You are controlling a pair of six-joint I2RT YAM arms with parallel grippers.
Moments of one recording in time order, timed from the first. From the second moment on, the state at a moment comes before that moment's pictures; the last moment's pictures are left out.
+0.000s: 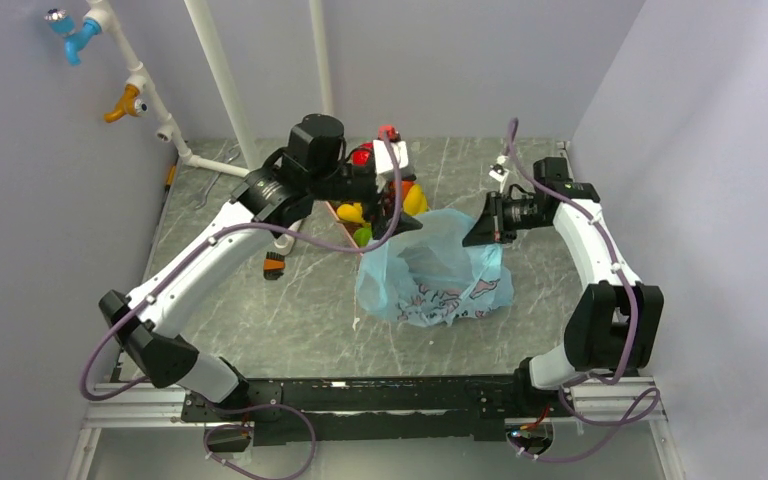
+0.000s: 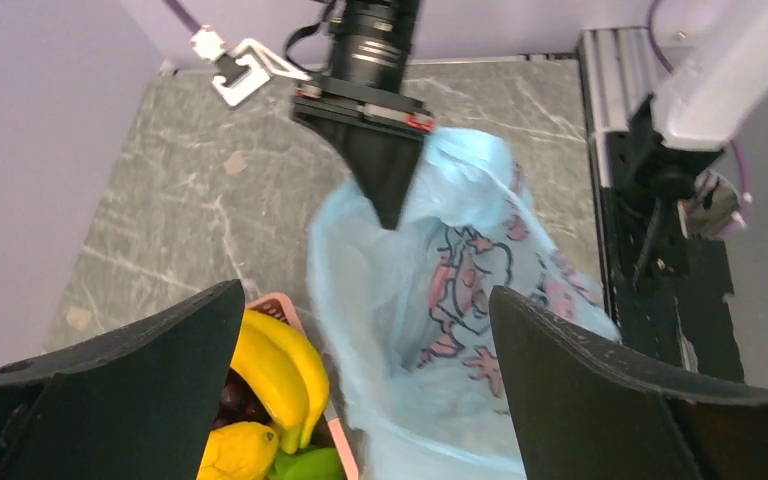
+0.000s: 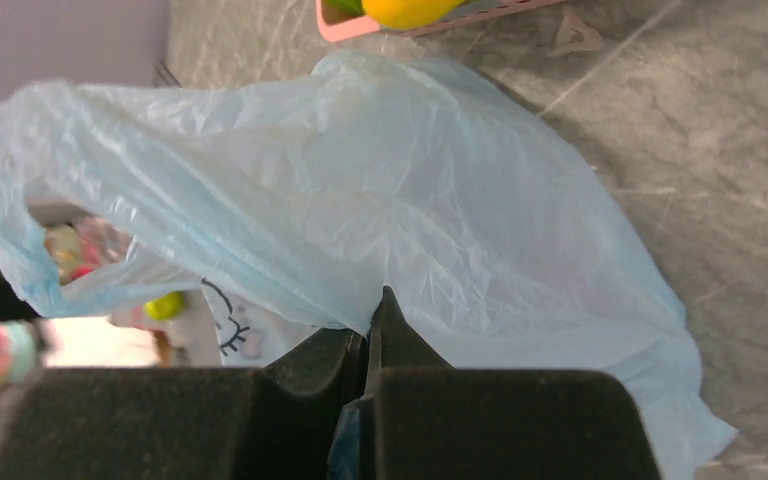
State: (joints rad) left arm -0.73 1.51 1.70 -0.50 0.64 0.32; right arm -0.01 1.47 1.24 -0.96 -0.93 -0.13
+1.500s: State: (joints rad) left arm -0.46 1.95 1.98 -0.43 0.25 0.25; right arm -0.45 1.28 1.06 -0.82 -1.08 0.04
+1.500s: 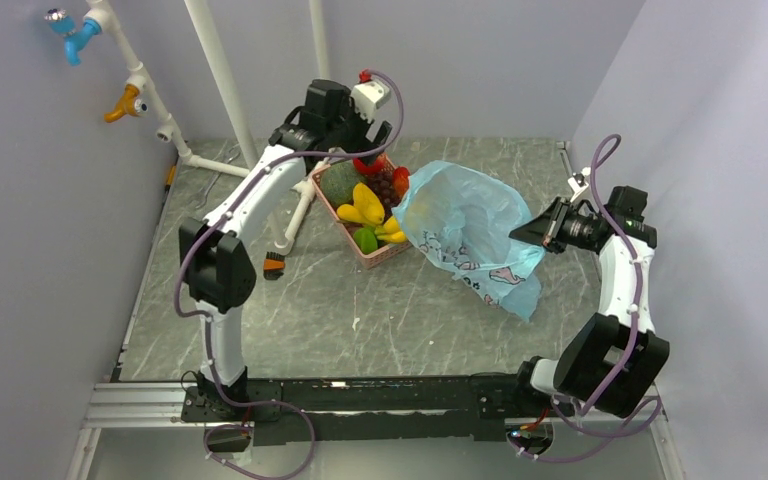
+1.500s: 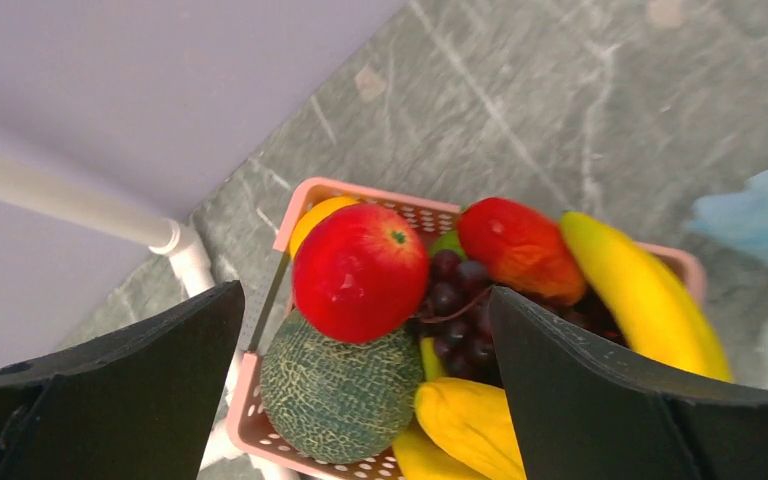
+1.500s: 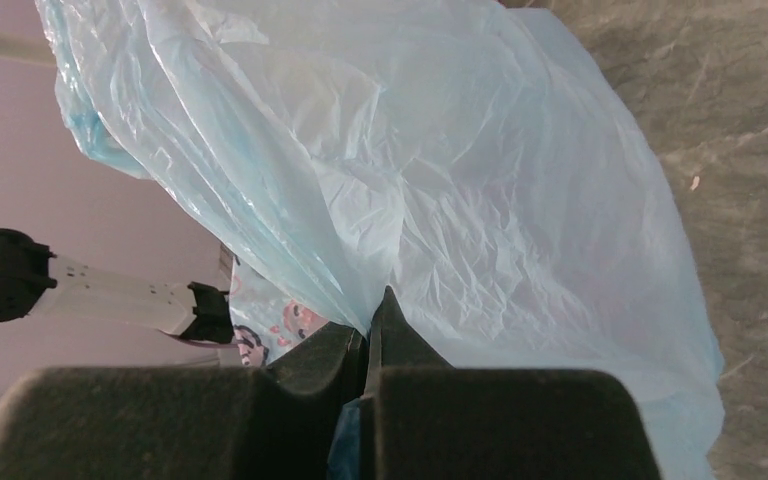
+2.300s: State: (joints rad) left arm -0.47 2.20 2.05 -0.41 0.20 0.38; right arm -0.48 1.36 1.08 -0.83 -1.11 0.06
